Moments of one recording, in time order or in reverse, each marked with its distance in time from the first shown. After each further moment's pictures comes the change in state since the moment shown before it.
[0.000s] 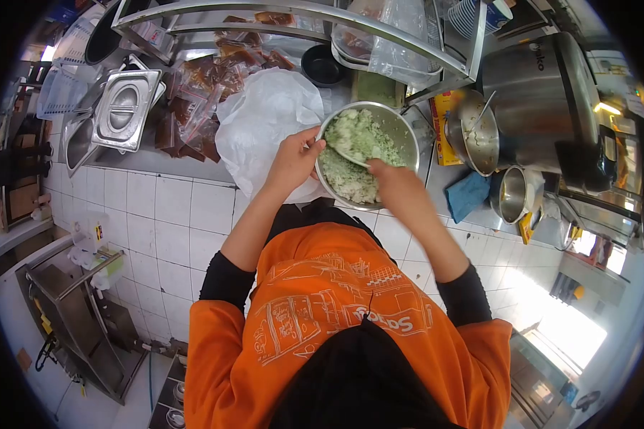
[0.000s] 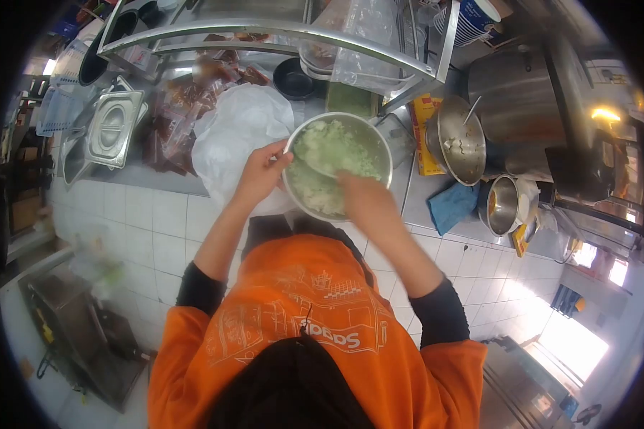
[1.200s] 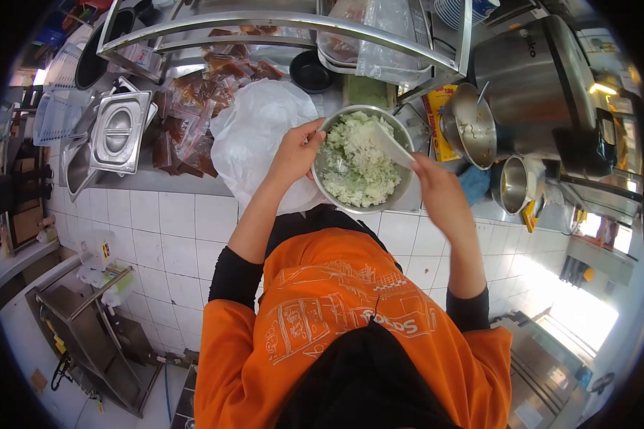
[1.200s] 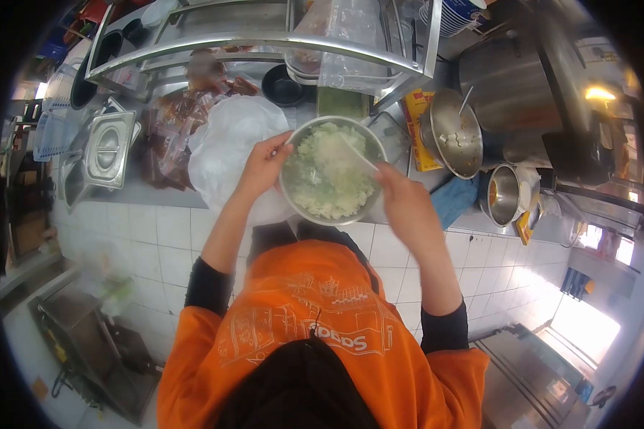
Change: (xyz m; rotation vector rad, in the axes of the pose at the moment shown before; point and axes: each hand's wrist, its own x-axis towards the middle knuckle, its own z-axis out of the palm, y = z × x) left_hand 0.029 0.014 0.002 0.037 -0.088 -0.050; right_hand -0.026 0.047 -0.019 0.191 0.288 0.042
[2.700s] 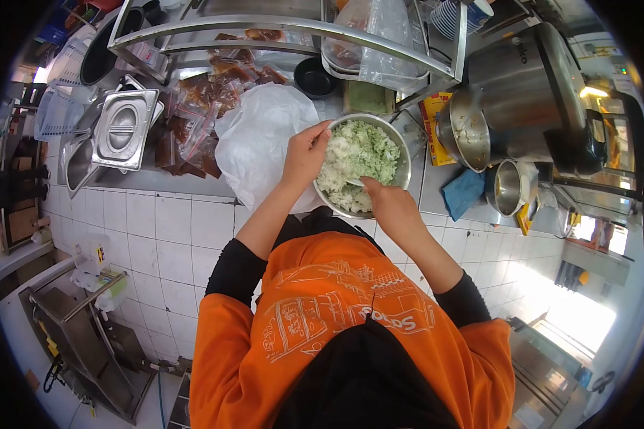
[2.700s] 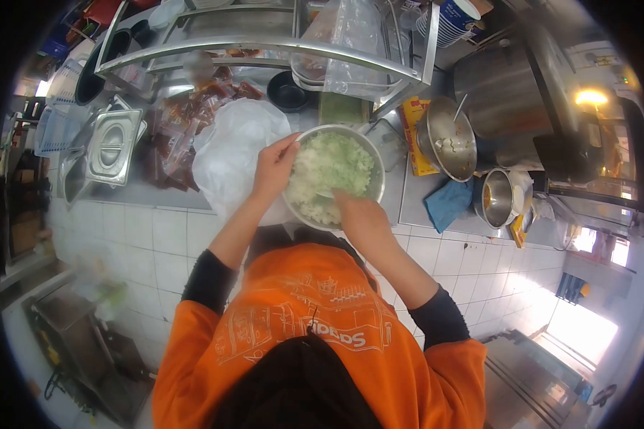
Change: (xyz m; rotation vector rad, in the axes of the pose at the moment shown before) left_hand 0.005 -0.019 0.018 -0.020 0.220 0.230; right_hand -0.012 -0.030 0.064 -0.098 -0.124 -0.088
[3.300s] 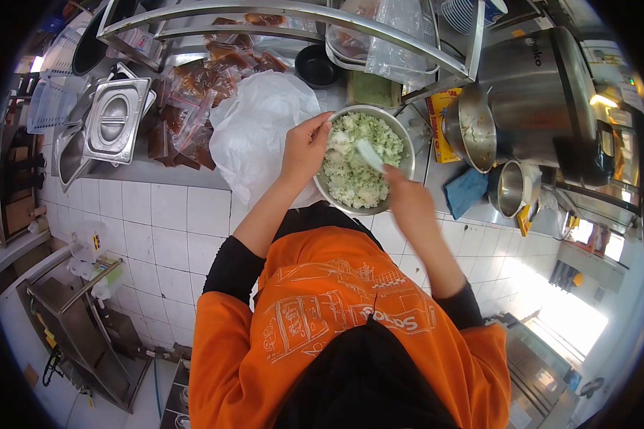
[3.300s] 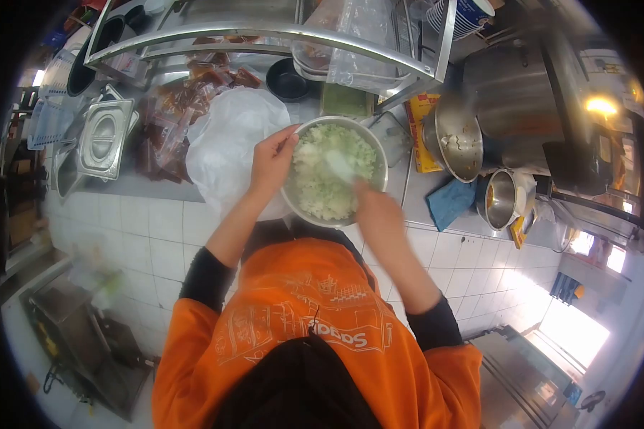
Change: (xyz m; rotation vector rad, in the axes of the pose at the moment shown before) left_hand 0.000 0.000 0.002 0.034 0.059 -0.016; right_hand 0.003 0.006 -0.021 -0.166 -0.080 0.208
